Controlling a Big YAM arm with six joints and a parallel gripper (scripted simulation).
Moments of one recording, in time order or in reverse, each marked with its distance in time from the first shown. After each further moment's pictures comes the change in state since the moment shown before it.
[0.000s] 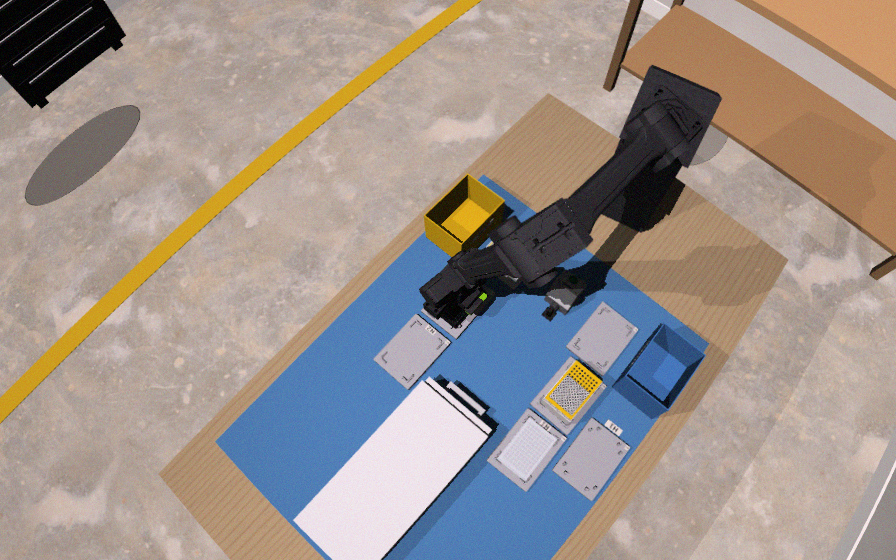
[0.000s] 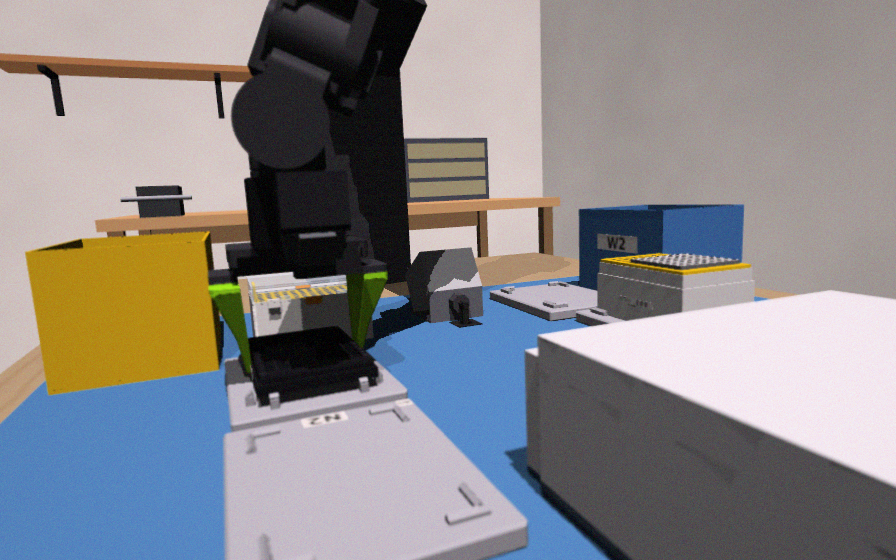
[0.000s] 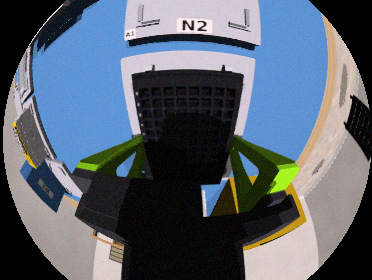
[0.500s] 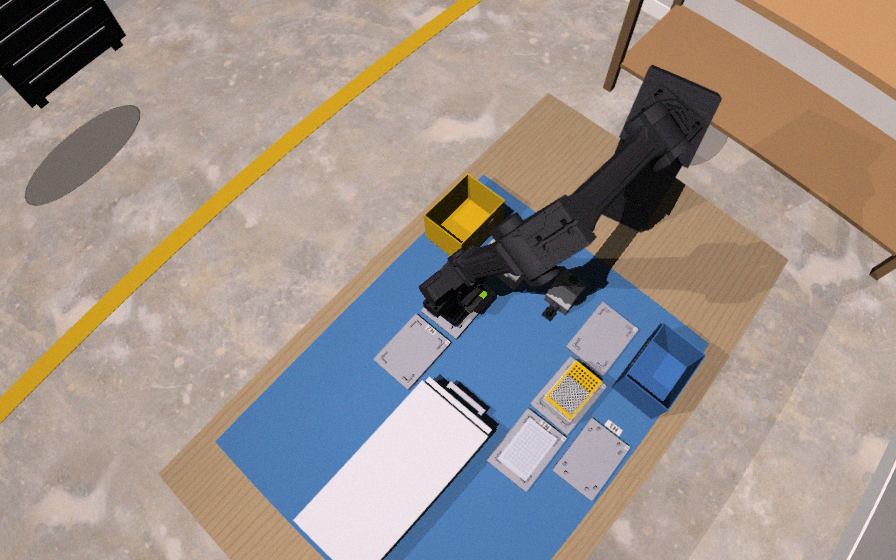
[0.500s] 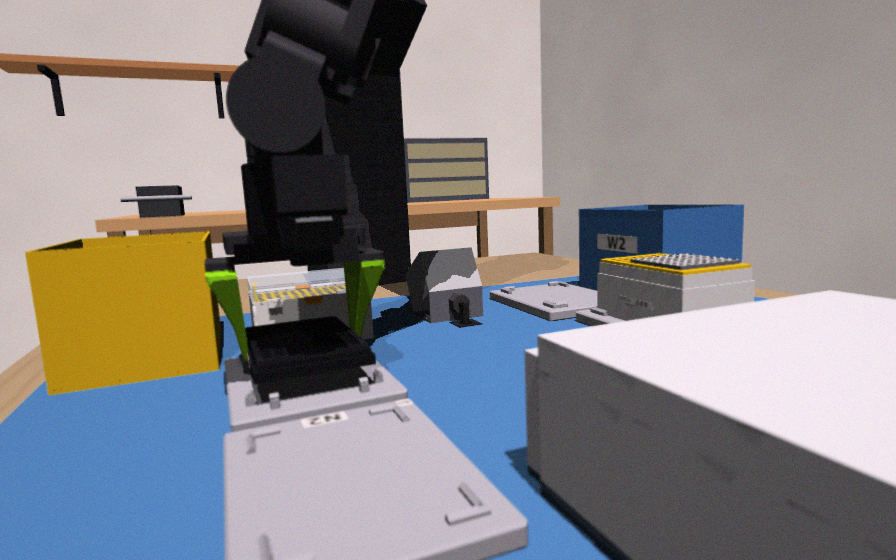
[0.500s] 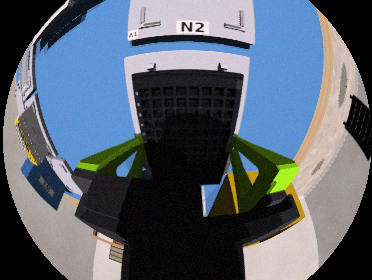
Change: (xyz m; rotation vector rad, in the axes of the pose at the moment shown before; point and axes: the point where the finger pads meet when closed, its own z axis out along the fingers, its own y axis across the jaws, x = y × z) arm 0.001 -0.001 -0.010 0.000 -0.002 0.000
